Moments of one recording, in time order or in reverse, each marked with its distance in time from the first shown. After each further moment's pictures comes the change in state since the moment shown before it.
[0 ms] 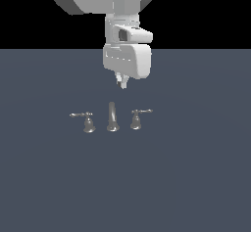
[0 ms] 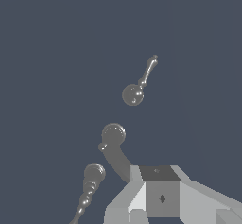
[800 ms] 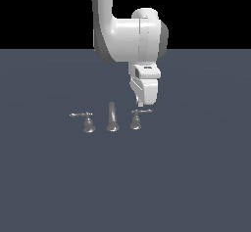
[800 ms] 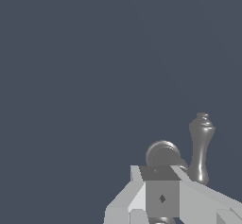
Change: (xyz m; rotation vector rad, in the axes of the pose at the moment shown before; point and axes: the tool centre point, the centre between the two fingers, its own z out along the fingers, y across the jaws) arm 0.092 -0.019 0.092 0.002 0.020 0.365
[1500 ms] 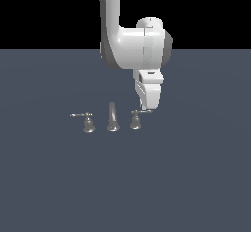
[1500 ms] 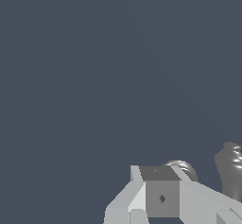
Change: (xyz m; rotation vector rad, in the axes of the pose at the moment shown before) arm 0.019 -0.006 0.018 0.002 0.002 0.076
